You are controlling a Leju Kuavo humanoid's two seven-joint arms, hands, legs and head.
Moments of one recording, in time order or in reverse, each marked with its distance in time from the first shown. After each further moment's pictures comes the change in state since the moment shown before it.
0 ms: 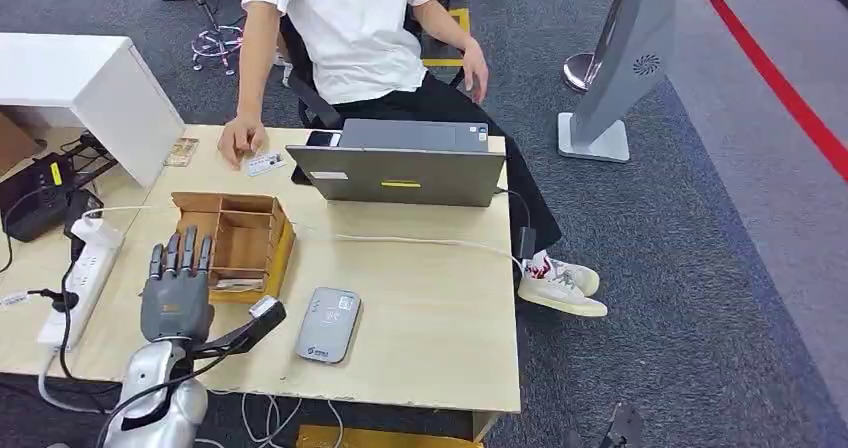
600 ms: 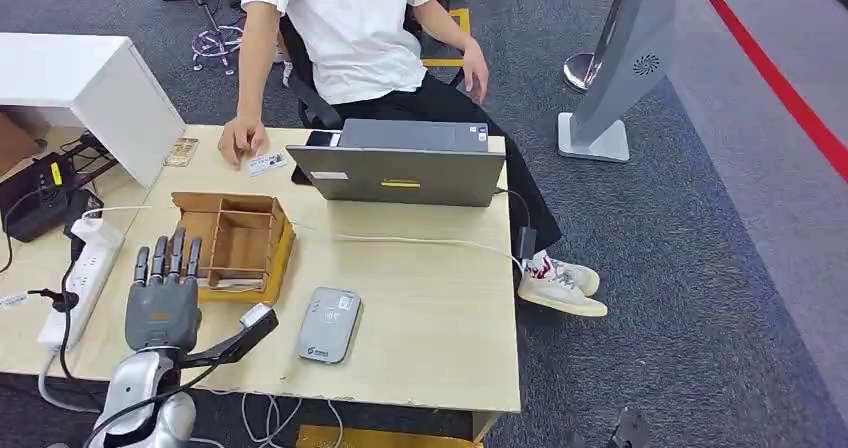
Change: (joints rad) left arm 0.082 0.026 -0.024 -0.152 -0.006 -0.042 0.033; right arm 0.004 -0.004 -0.025 0.000 -0.014 0.000 -0.011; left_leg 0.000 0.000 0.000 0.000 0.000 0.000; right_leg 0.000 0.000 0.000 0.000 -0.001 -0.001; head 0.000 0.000
